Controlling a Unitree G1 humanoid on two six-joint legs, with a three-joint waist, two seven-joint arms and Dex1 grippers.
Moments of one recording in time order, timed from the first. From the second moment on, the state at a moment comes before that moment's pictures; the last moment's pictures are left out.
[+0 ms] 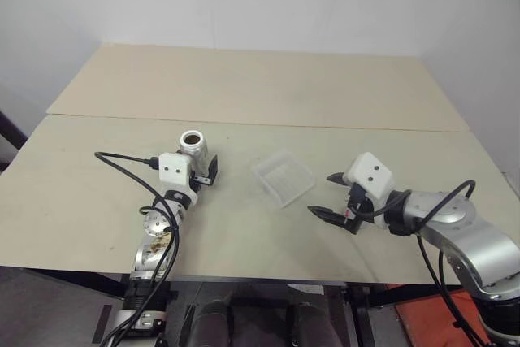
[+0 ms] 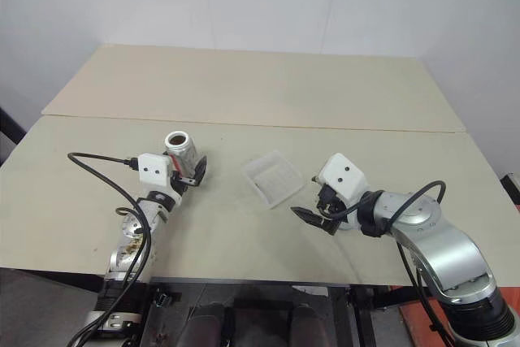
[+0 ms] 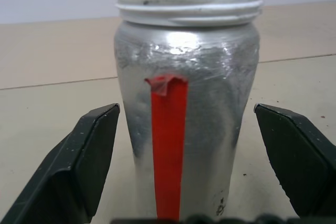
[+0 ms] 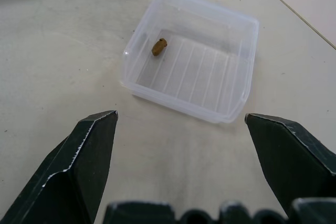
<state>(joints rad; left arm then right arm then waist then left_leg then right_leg) -0.28 0.20 0.08 0.13 -0.12 0.00 -0.20 -0.26 -0.80 0.05 -0.60 0.40 0.84 0.68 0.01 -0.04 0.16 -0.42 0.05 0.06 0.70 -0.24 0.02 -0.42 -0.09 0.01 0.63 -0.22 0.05</state>
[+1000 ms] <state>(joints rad) 0.38 0.70 0.51 -0.61 -0.65 0.21 -0.80 -0.10 -1.01 -0.20 -0.44 0.42 0.39 1.14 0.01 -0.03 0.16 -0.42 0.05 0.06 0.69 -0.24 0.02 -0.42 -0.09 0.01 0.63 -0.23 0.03</state>
